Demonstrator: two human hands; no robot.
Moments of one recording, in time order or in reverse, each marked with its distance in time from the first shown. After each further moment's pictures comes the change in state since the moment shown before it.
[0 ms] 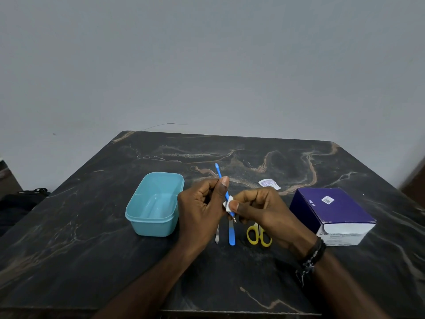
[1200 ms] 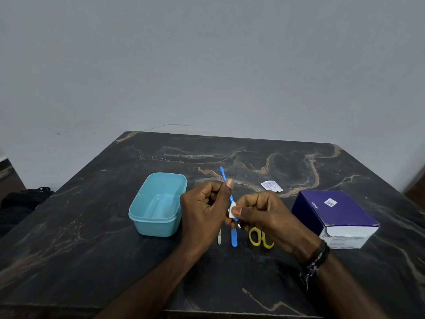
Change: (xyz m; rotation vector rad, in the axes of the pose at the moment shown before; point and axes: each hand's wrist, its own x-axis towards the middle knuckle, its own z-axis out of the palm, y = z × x) left_hand -0.003 0.003 -0.001 -0.004 -0.005 -0.039; right_hand -0.002 -0.001 0.001 0.128 -0.100 0.062
